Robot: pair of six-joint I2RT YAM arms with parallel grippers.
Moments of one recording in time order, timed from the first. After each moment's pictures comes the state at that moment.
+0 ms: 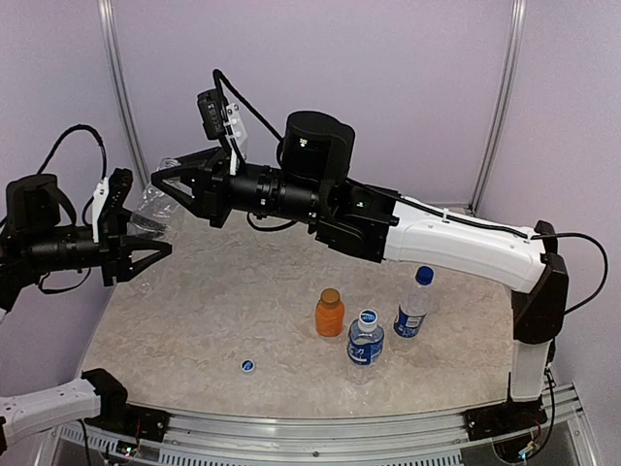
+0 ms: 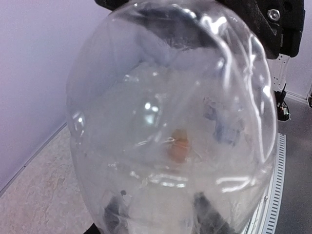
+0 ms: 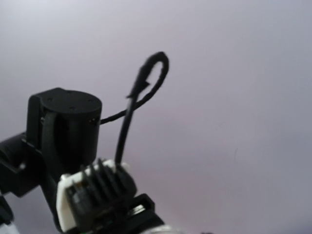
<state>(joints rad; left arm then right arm) -0.48 0.72 1.12 -0.75 0.53 0.27 1.22 1.99 2.02 0.19 -0.26 0.16</state>
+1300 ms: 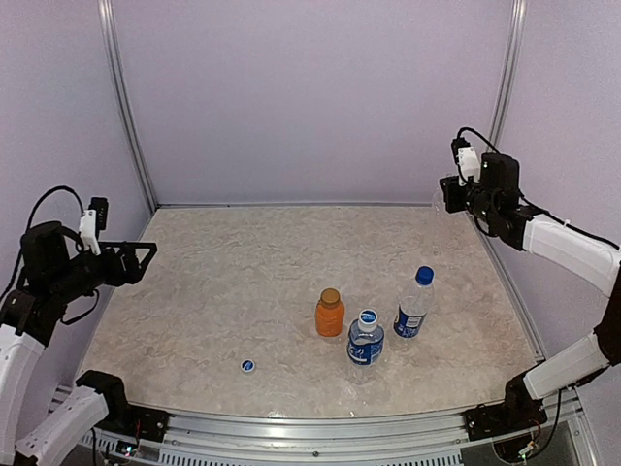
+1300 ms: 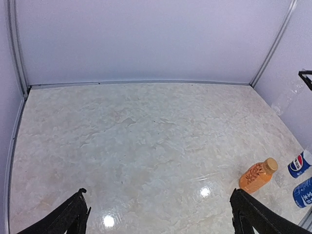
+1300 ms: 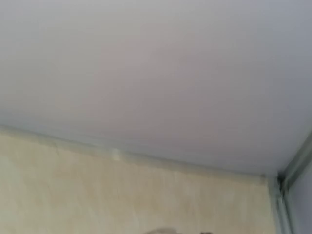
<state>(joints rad) -0.09 0.54 0.74 -0.50 0.33 -0.13 0.31 1.35 1.10 0.06 0.17 -0.10</state>
